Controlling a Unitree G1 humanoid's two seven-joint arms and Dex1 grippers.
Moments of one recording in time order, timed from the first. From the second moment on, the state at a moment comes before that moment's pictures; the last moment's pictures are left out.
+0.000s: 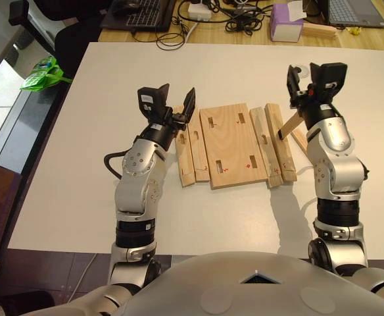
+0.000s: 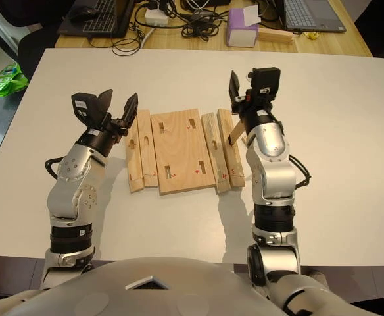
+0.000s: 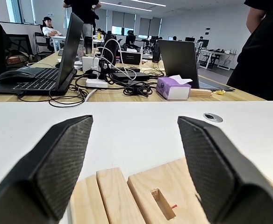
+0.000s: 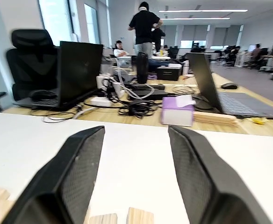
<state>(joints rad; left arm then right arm) -0.06 0.11 -0.01 -0.30 -0.23 0.36 -0.18 -0.22 -0.11 0.00 -0.17 0.14 0.39 0.08</state>
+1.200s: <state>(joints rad) -0.02 0.11 0.02 -0.23 -0.19 0.27 -0.17 0.31 -0.21 -0.04 -0.09 -0.03 -0.13 0.25</state>
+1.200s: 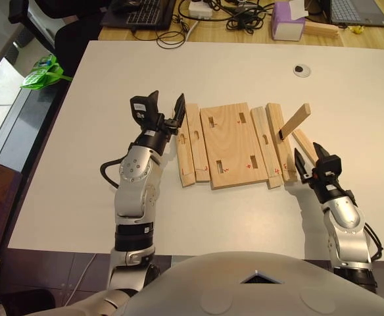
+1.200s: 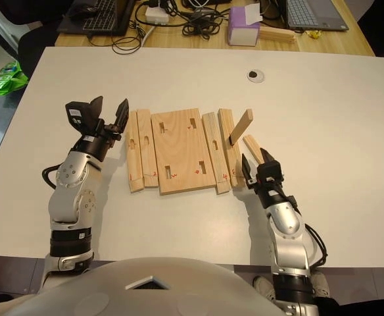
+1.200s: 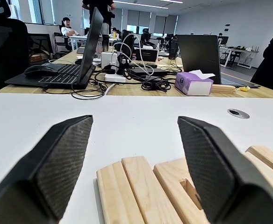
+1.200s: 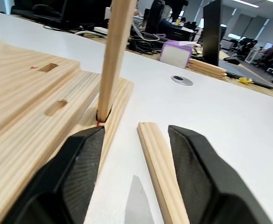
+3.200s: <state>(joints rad) -0.26 0.13 0.11 -0.10 -0.63 0.72 -0.43 0.05 -0.06 0.12 -0.08 0.08 -0.27 0.25</state>
